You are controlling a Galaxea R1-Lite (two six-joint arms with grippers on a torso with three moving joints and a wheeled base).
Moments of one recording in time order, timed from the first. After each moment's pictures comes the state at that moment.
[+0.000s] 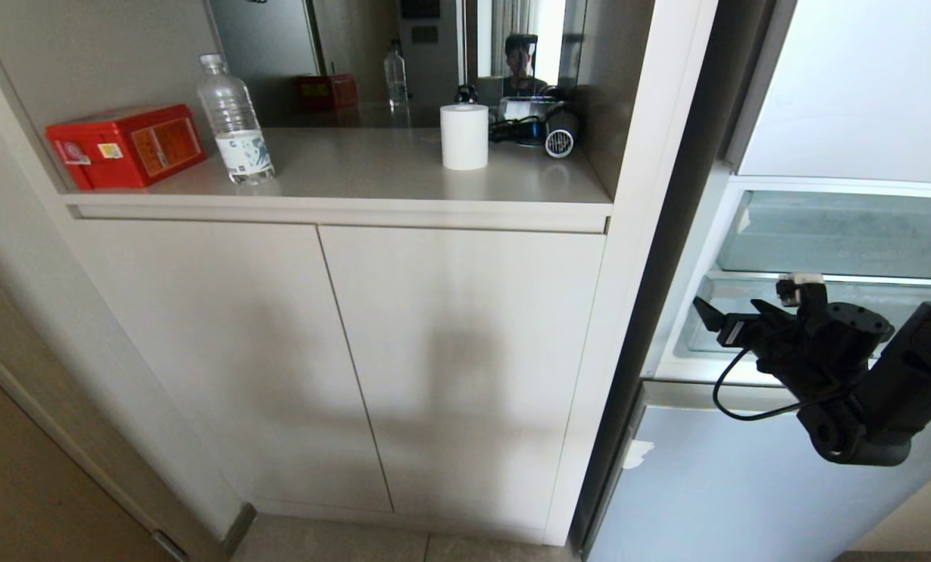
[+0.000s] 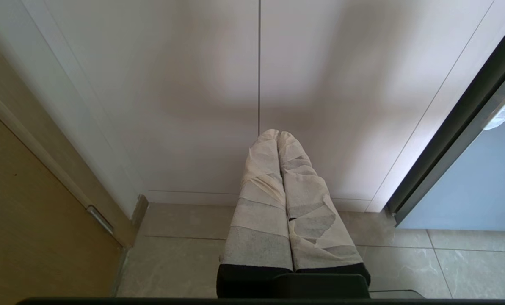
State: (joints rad) left arm 0.00 0.00 -0.07 0.17 0.01 0.00; right arm -0.14 2.34 -0.92 -1.52 0.17 0.07
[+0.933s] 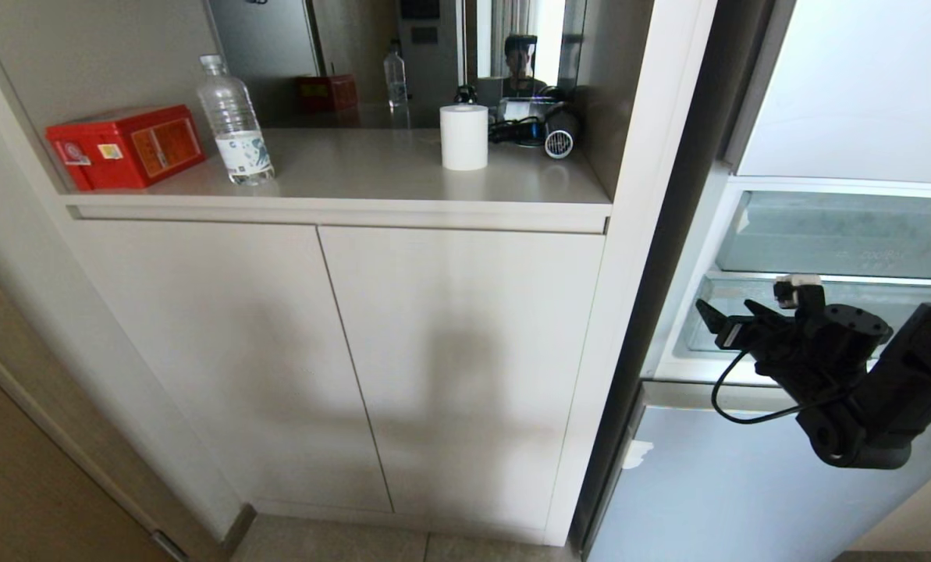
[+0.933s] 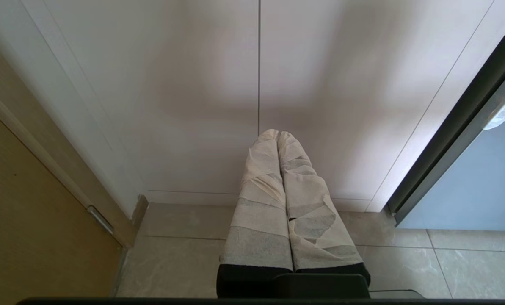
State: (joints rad) left arm 0.00 0.00 -0.07 0.17 0.01 0.00; right arm -0.12 2.33 -0.90 -1.52 0.16 0.07
